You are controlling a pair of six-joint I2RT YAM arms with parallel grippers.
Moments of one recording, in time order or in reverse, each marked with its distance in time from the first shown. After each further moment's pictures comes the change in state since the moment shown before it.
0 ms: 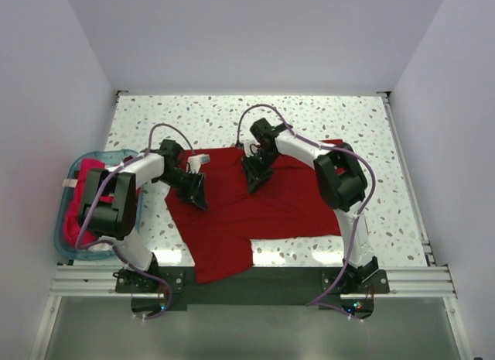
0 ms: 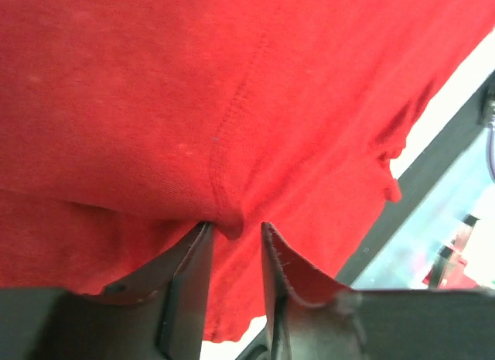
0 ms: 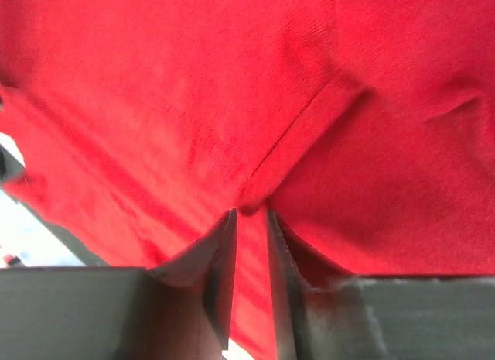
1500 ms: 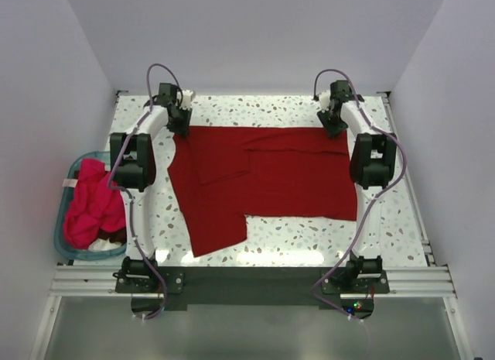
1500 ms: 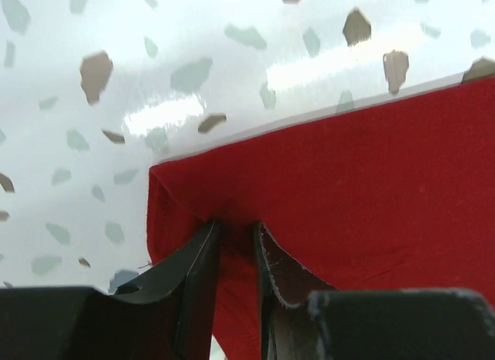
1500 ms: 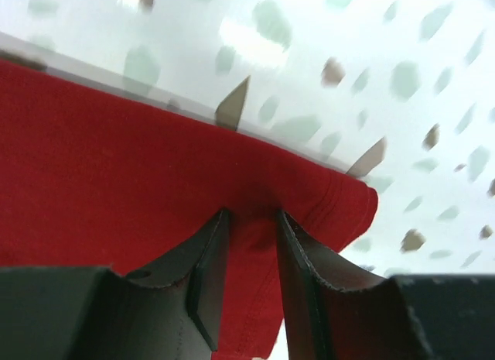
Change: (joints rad) left arm 0.106 0.623 0.939 0.138 -0.540 0.004; right arm -0.554 0.193 0.363 0.062 0.565 -0.465
